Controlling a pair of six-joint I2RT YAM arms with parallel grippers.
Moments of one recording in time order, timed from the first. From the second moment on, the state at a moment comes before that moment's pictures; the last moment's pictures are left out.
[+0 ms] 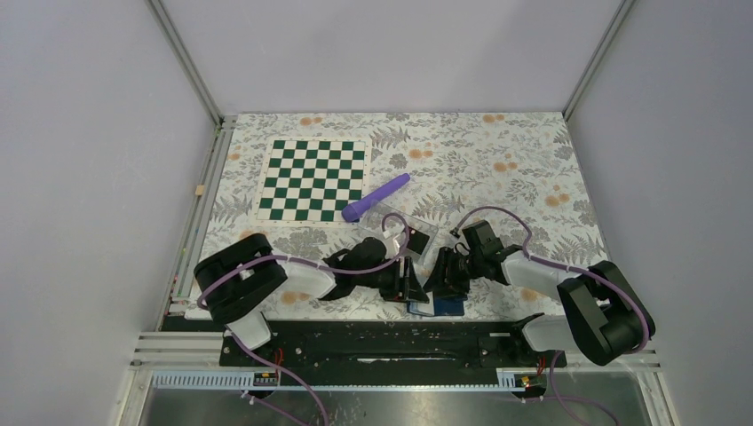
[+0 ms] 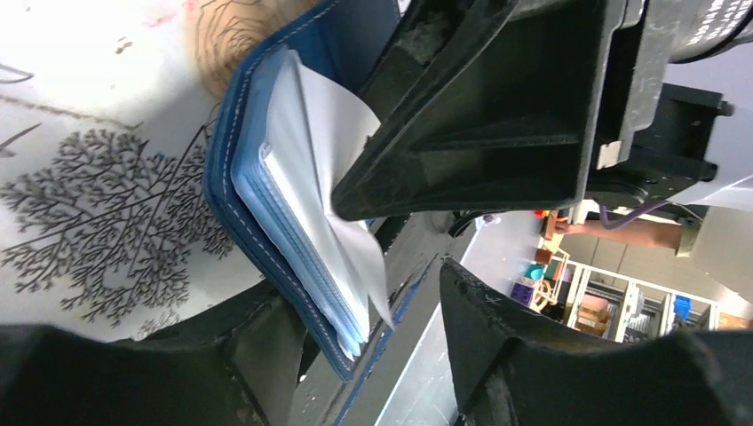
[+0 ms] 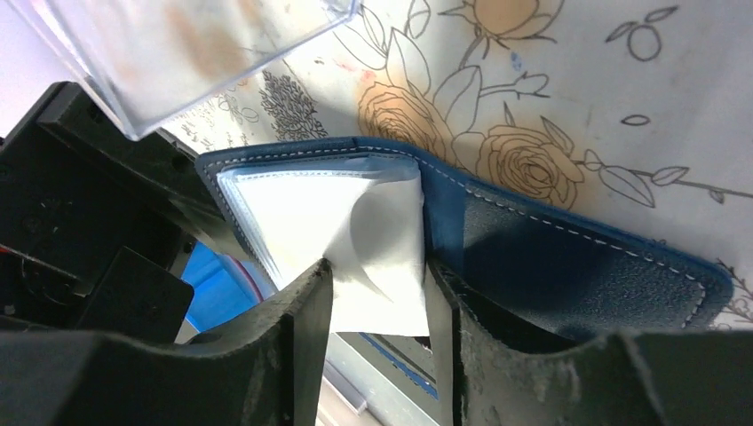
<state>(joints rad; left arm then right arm) -1.01 1.65 0.57 0.51 0.44 -1.03 0.47 1.33 0.42 -0.19 -0.62 0.78</state>
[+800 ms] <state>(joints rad) -1.01 1.56 0.78 -0.08 0.27 -0.90 0.47 1.20 0.49 -0.40 -0.48 0.67</state>
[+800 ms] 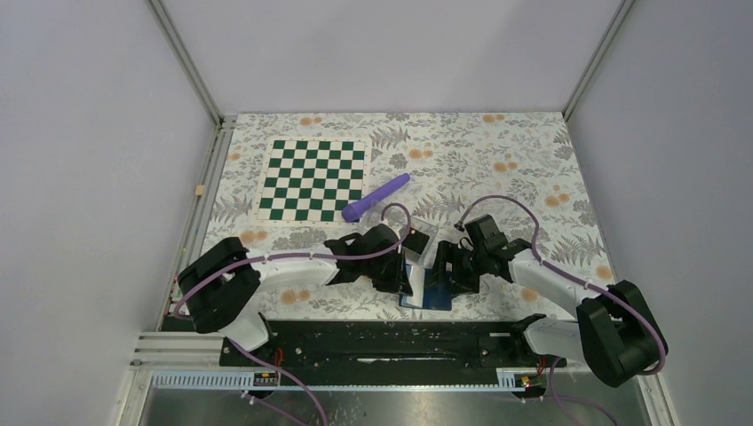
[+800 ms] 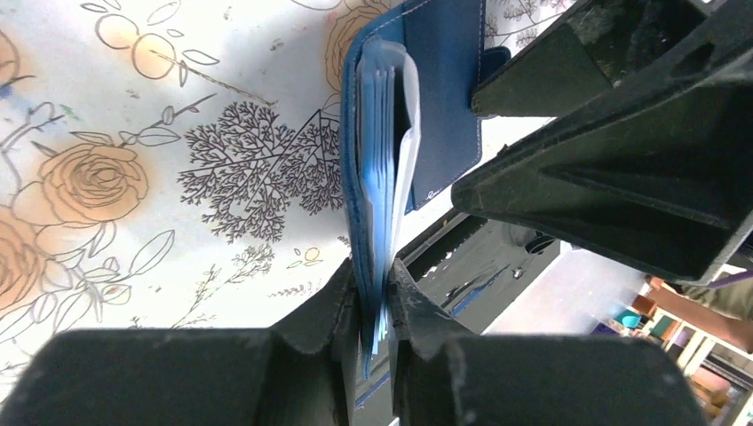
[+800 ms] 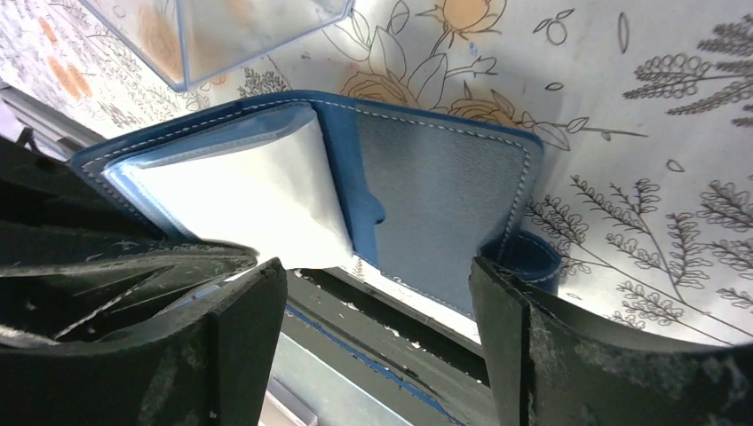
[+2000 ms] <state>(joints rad) -1.01 1.56 1.01 -0.58 0.15 -0.76 0.80 1.46 0.75 -0.61 -0.06 0.57</state>
